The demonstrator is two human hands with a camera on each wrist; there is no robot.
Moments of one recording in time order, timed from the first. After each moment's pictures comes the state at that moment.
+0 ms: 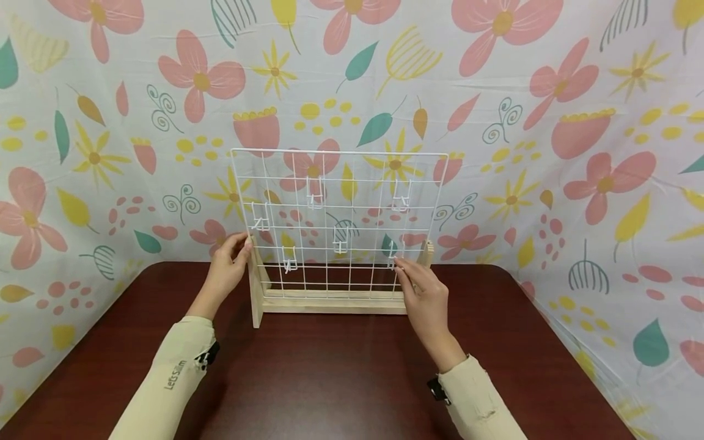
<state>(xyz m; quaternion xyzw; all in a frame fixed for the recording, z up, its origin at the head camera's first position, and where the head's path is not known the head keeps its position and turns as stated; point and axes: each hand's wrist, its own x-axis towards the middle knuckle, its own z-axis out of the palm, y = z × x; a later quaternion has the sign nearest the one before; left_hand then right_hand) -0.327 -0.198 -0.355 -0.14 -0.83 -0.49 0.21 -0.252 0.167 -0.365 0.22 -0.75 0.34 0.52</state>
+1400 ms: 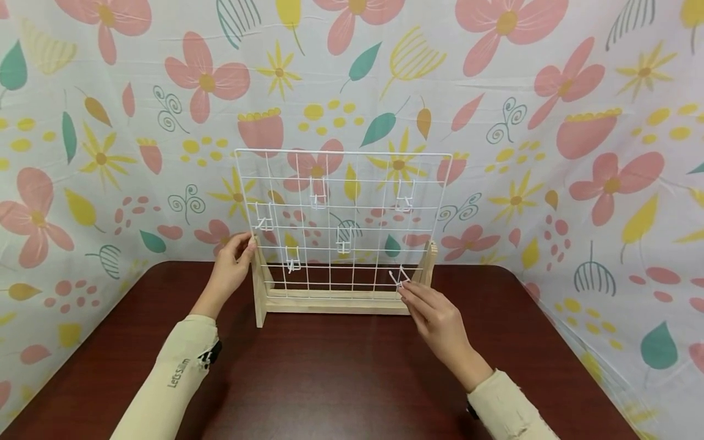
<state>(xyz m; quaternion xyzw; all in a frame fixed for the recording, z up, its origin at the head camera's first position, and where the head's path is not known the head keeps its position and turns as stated) -0.326 -0.197 -0.354 -0.14 -0.83 -0.51 0.20 -0.240 0.200 -0.395 0.36 -0.76 0.21 0.50</state>
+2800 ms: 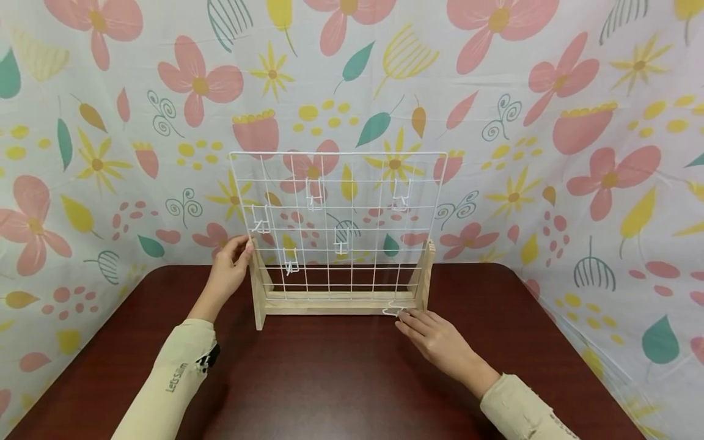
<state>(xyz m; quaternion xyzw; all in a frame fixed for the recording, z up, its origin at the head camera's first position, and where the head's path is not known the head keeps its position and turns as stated) -0.324 -0.196 -0.353 -0.15 -0.83 -0.50 0.20 -0.241 0.230 -0.437 0.47 -0.76 -0.02 0.44</state>
